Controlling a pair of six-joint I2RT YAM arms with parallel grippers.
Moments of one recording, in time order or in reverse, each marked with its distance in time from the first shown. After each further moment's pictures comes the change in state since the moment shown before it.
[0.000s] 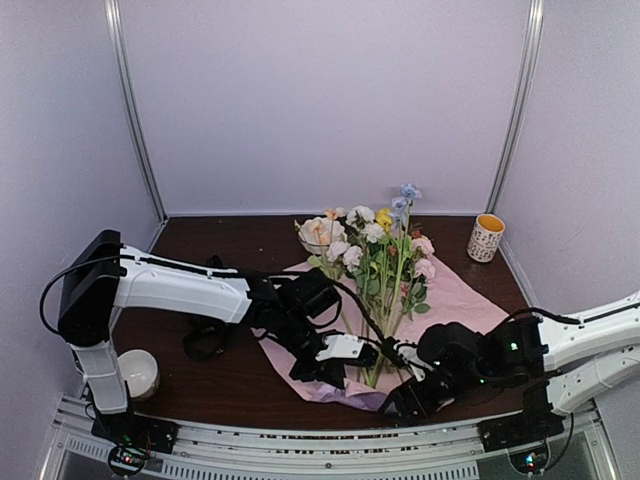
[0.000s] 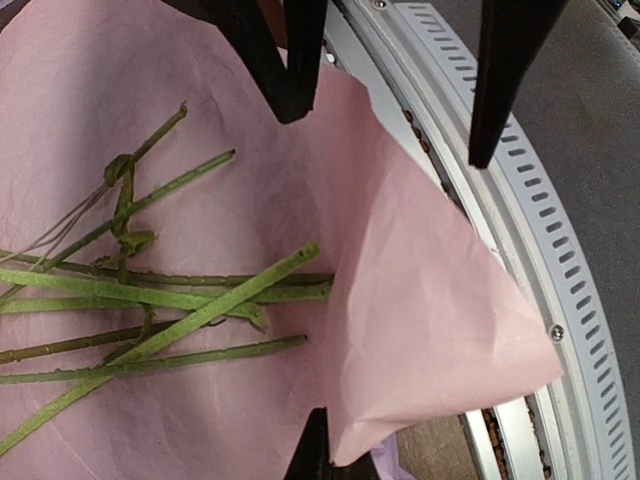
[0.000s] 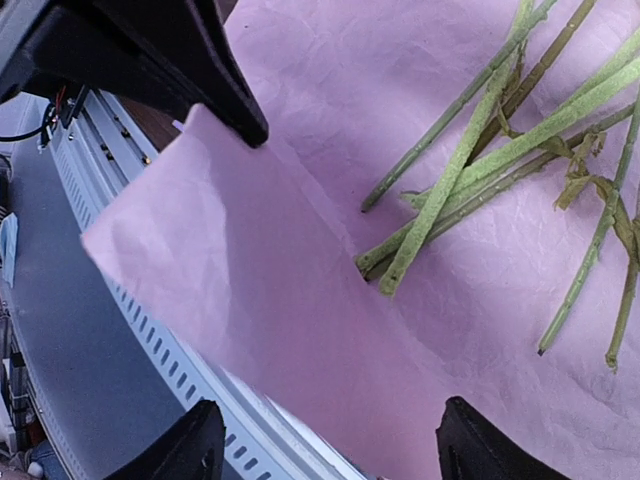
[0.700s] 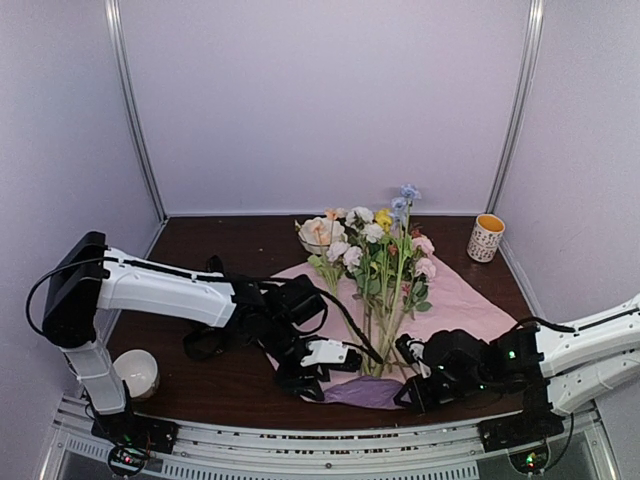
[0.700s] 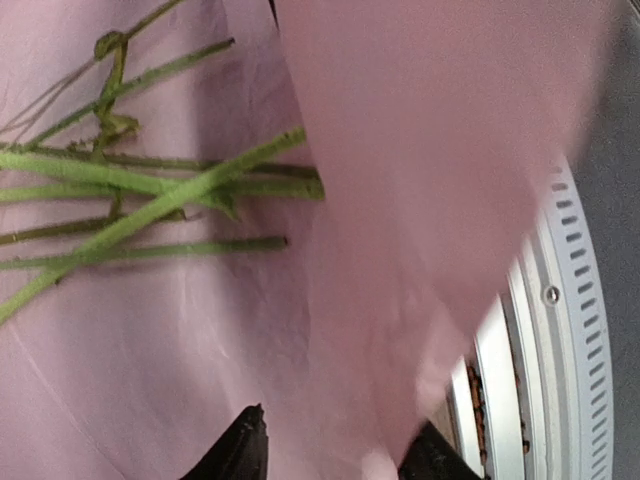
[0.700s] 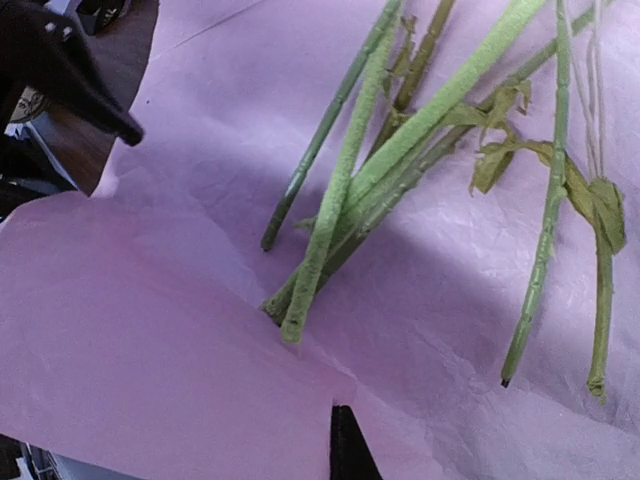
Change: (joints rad) left arm 0.003 -0.049 -0.063 -0.042 -0.069 -0.074; right arm -0.032 0.018 -0.117 0.141 0.079 0.160
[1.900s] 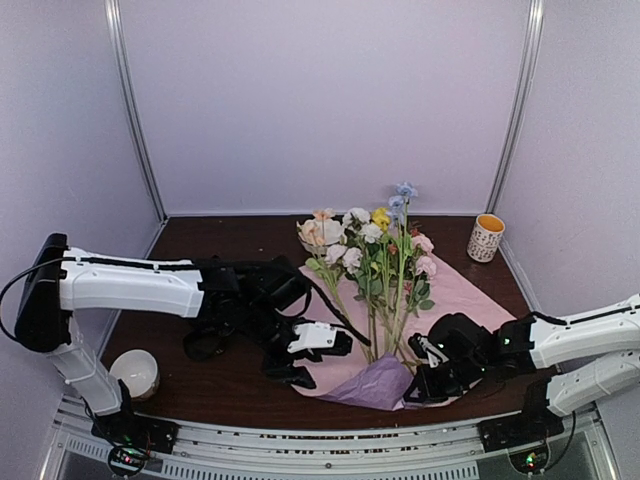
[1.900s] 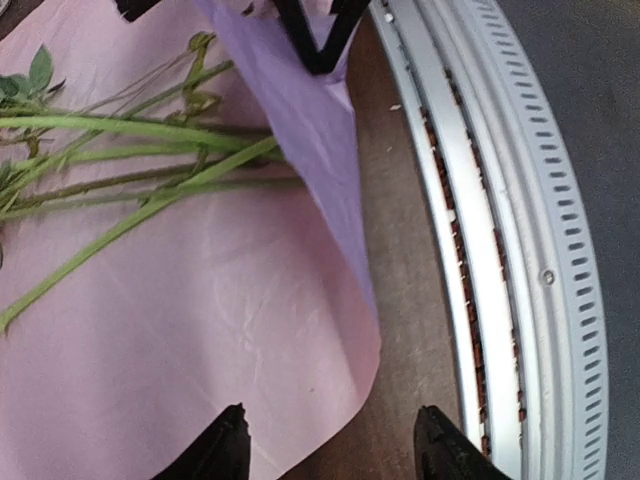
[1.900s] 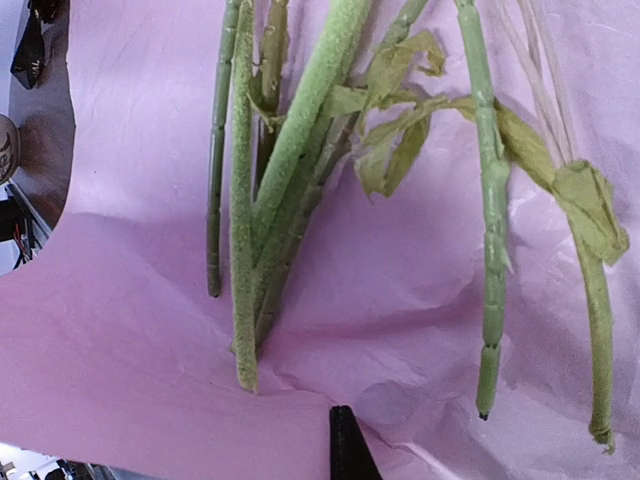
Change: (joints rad) left arm 0.011 -0.198 -0.060 -0.069 -0.135 -0.026; right arm -0.227 0.028 -0.054 -0.018 -0.214 0.059
